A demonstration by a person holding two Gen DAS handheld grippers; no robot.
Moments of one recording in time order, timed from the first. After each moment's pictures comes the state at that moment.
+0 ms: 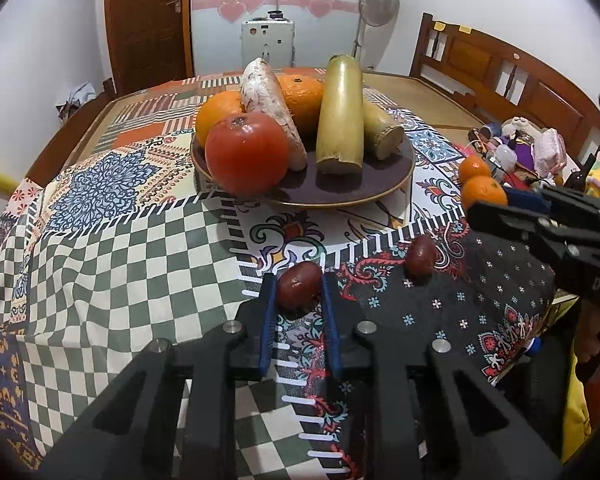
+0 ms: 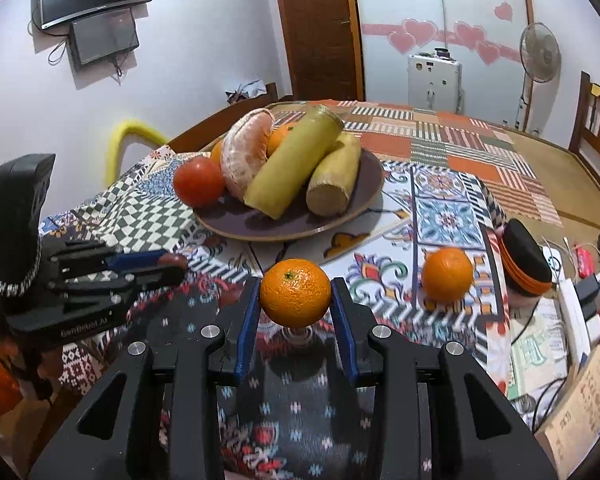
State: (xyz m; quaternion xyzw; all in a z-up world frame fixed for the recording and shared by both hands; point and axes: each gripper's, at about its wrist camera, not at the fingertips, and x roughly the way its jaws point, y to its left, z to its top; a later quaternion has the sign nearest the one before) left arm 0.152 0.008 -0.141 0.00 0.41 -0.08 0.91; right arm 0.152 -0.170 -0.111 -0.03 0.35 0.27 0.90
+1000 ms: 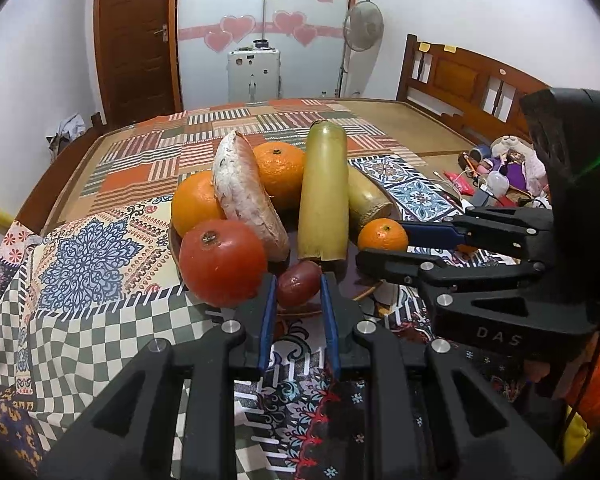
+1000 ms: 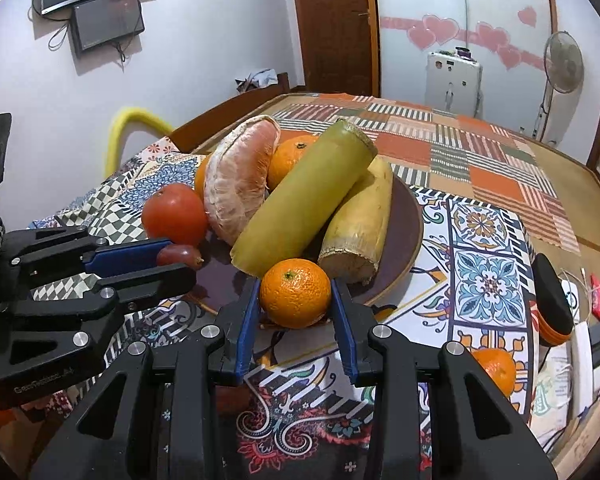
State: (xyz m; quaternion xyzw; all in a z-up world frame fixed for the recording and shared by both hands) left arm 0.193 -0.004 -0.113 0.01 0.36 -0.10 0.93; right arm 0.205 -0.137 -0.118 -0.06 0.37 0.28 0.88
